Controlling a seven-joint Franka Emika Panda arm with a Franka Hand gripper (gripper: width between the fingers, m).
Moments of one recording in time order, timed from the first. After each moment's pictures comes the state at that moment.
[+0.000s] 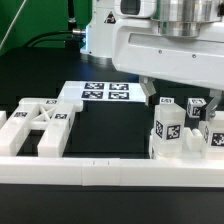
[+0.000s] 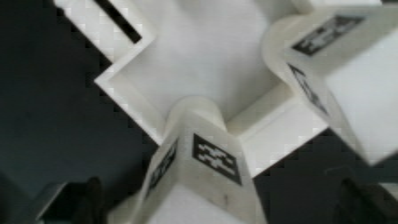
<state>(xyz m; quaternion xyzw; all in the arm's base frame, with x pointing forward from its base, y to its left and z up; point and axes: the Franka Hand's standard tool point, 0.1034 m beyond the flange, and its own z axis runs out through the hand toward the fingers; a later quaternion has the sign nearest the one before) 0.643 0.065 0.090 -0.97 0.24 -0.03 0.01</state>
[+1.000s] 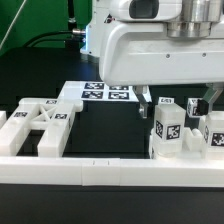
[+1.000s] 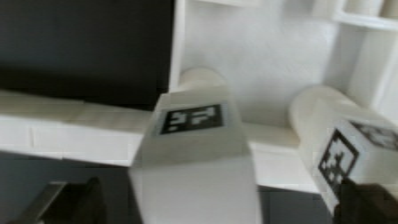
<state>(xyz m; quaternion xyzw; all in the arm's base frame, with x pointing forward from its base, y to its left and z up) 0.648 0.057 0.088 -0.99 -0.12 -0.04 0.00</state>
